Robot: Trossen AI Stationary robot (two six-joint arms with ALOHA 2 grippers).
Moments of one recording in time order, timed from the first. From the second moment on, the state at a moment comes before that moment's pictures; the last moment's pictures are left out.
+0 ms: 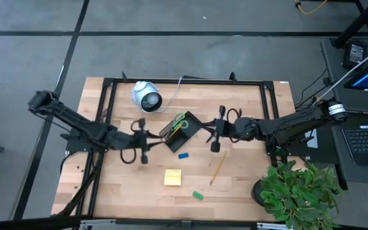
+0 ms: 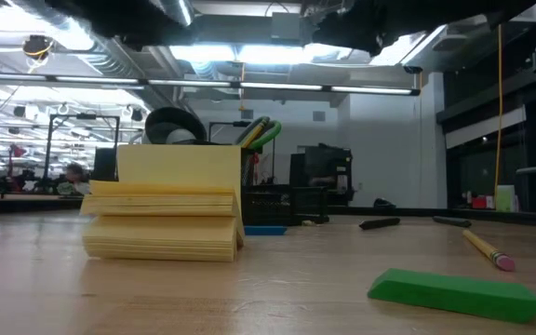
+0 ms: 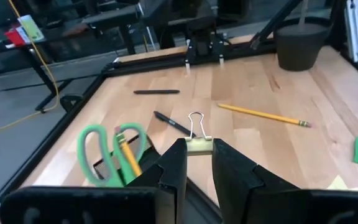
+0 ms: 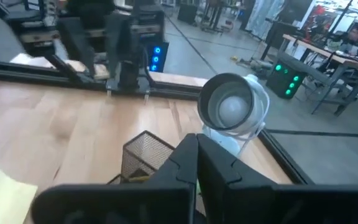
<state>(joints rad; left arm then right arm) -0.41 1.08 0.58 0.15 -0.61 0.01 0.16 1.27 0.69 0.40 0.40 -0.15</state>
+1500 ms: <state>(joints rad) -0.33 1.77 1.24 -0.47 -0.75 -0.51 0.28 1.25 0.69 0.20 0.40 0.00</state>
